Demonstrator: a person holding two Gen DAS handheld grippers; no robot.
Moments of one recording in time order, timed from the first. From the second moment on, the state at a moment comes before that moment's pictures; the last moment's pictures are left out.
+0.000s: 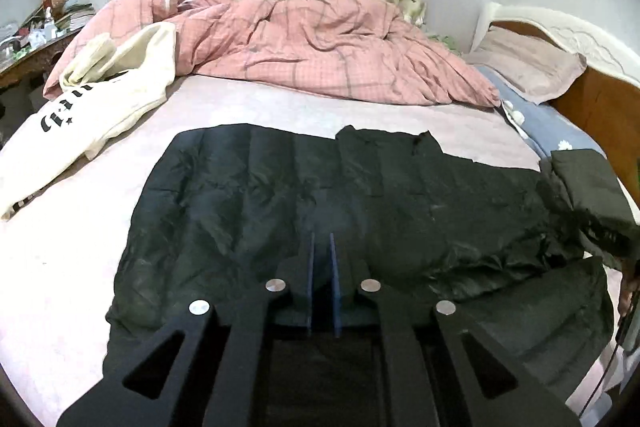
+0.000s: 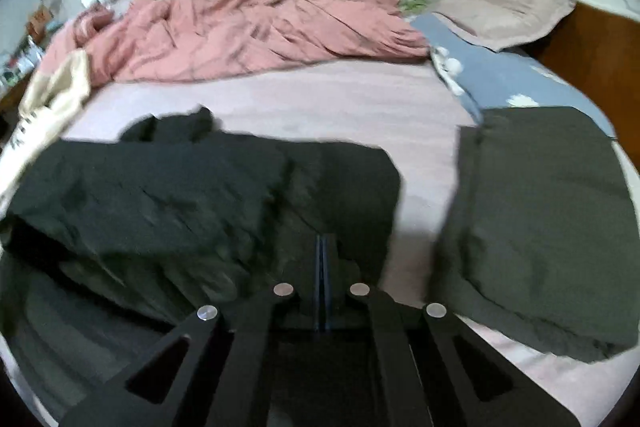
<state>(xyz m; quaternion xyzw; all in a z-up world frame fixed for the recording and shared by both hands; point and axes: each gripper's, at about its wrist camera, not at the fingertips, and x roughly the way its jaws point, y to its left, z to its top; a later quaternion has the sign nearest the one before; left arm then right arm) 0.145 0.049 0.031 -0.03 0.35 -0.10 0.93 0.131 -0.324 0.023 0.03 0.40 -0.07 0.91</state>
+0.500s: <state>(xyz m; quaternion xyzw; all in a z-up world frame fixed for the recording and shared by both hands) 0.167 0.065 -0.013 0.00 0.39 -0.06 0.92 0.182 -0.281 -0.008 0.08 0.44 0.01 0.89</state>
